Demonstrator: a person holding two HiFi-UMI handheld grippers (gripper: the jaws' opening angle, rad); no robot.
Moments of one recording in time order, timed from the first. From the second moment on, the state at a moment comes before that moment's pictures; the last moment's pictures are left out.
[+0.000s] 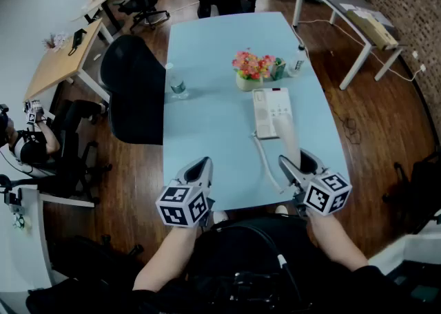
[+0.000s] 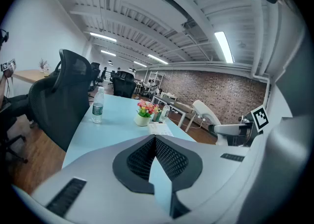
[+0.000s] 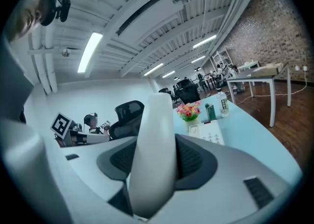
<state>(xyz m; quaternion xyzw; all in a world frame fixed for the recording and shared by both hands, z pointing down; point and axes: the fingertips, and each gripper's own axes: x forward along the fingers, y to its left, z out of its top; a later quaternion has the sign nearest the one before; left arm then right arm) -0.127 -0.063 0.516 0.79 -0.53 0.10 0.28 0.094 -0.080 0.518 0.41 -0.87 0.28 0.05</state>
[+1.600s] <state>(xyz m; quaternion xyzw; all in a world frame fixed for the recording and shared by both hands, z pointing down) -0.142 -0.093 0.549 0.76 -0.56 0.09 0.30 0.071 -0.258 0.639 0.50 -0.80 0.31 0.15</state>
